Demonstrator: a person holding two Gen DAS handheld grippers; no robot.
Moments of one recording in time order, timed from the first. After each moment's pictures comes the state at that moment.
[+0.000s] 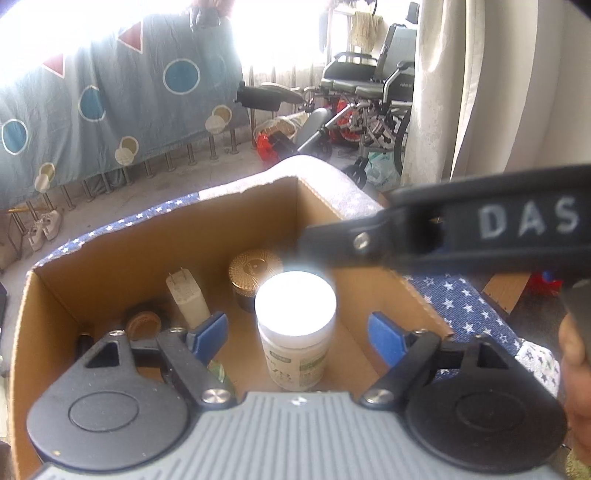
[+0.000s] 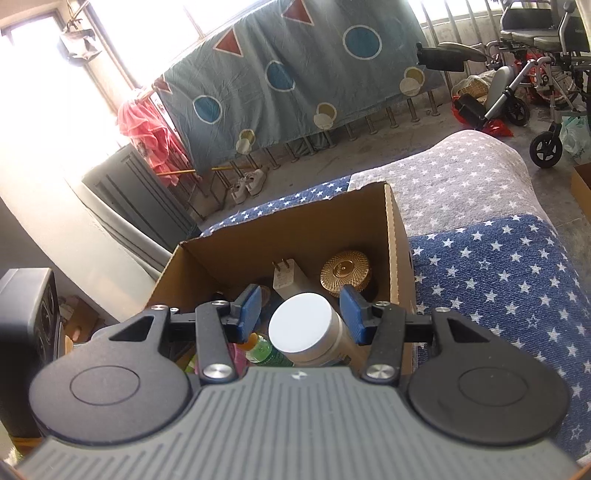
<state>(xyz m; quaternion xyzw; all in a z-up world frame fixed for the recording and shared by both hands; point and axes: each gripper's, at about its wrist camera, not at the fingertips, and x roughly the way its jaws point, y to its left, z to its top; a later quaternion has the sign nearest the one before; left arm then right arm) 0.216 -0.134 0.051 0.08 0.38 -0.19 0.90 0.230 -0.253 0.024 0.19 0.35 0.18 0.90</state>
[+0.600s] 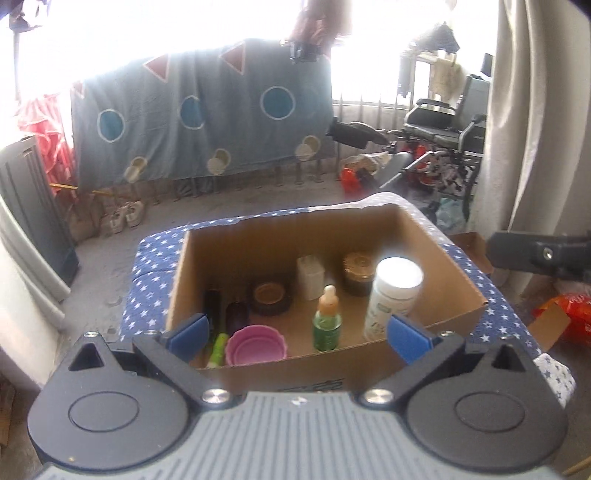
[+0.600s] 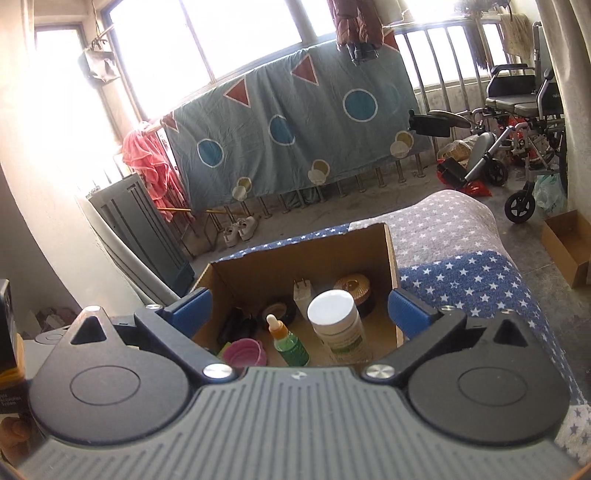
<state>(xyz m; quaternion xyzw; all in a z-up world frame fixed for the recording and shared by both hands) 0.126 -0.044 0.094 0.03 0.34 -0.04 0.94 0.107 -0.238 0.079 0.15 0.27 0.14 0.94</state>
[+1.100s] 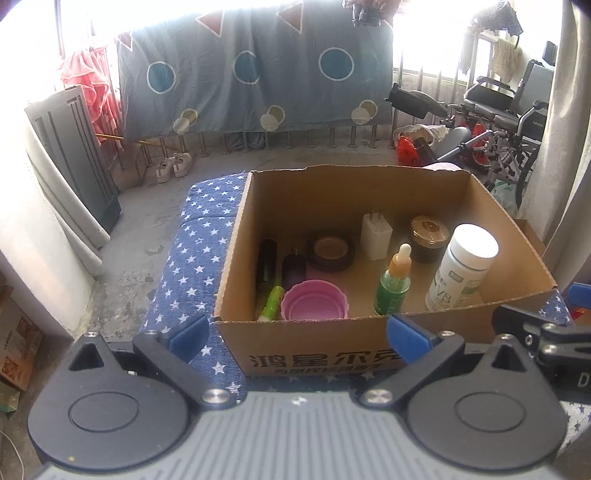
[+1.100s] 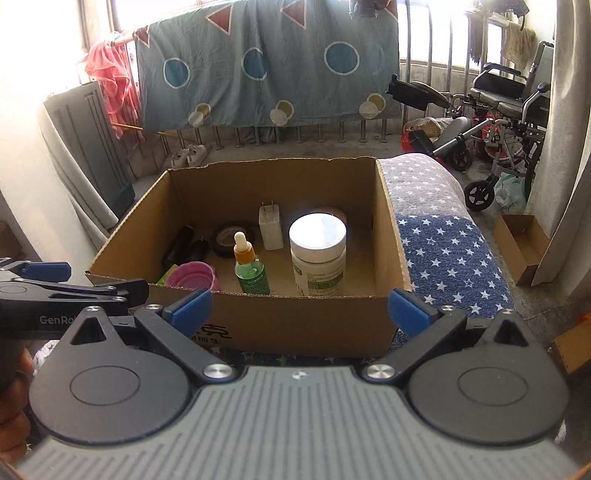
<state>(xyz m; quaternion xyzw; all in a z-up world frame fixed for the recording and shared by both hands) 0.145 -0.020 0.074 0.02 0.40 0.04 0.92 0.121 -0.154 0.034 0.02 0.36 0.08 0.93</state>
